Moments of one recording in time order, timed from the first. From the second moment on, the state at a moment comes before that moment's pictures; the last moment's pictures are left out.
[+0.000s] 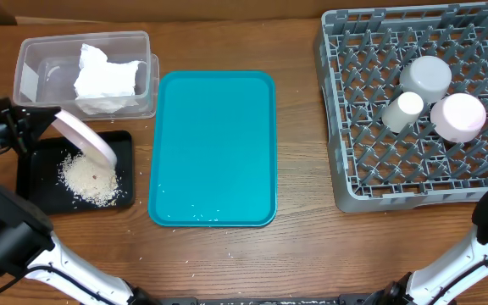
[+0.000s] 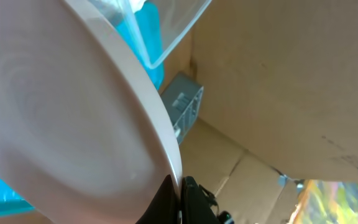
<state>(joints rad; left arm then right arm) 0.80 2.14 1.95 -1.64 1.16 -0.18 -0.58 2.06 2.50 -1.59 -0.17 0.36</state>
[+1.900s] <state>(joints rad) -0.65 2.13 1.95 -1.30 -0.09 -0.64 -0.58 2.06 2.50 -1.59 -0.17 0.36</state>
